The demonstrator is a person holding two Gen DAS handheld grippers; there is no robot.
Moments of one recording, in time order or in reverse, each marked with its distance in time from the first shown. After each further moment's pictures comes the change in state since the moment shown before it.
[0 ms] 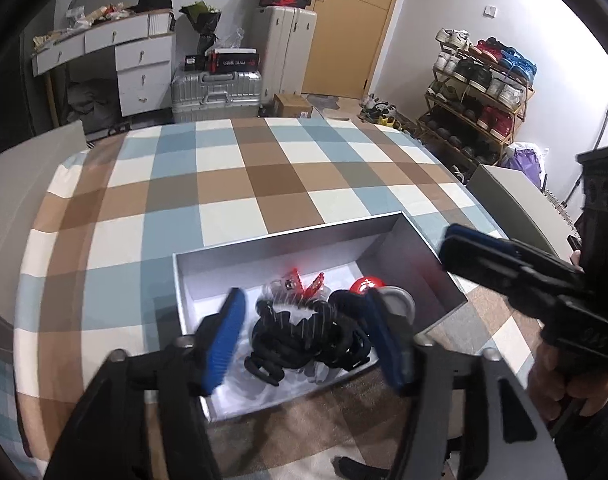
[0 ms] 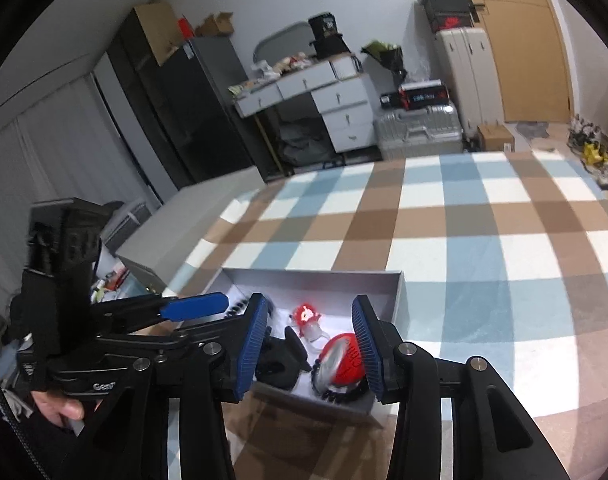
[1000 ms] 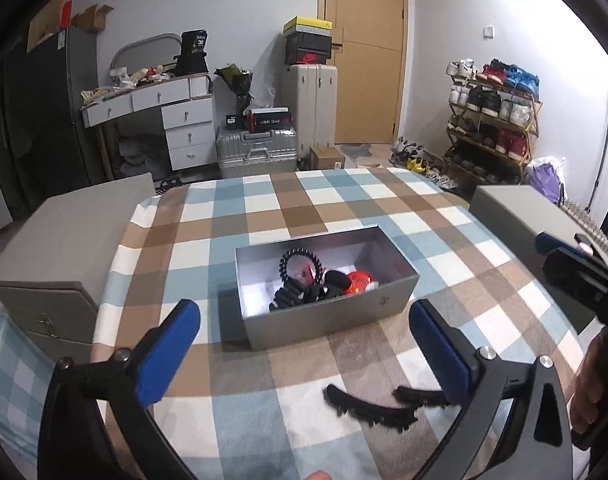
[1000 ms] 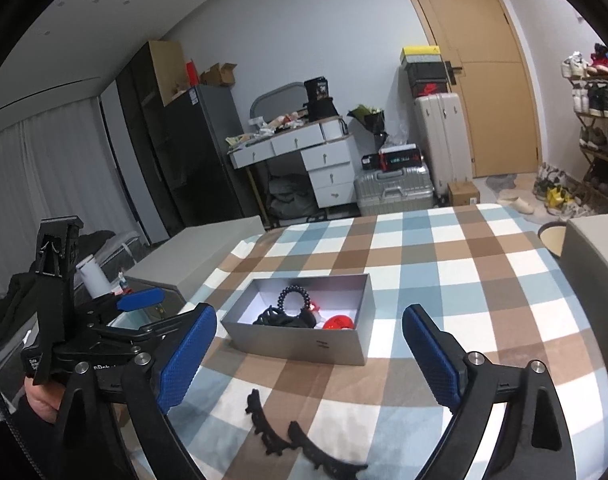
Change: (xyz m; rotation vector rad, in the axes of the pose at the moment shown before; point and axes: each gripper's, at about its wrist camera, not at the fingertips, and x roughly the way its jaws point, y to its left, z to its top) left arm -0.073 -0.041 -0.043 0.055 -0.195 0.201; right arm -0.129 0.040 -0.044 -0.042 -0.207 -0.091
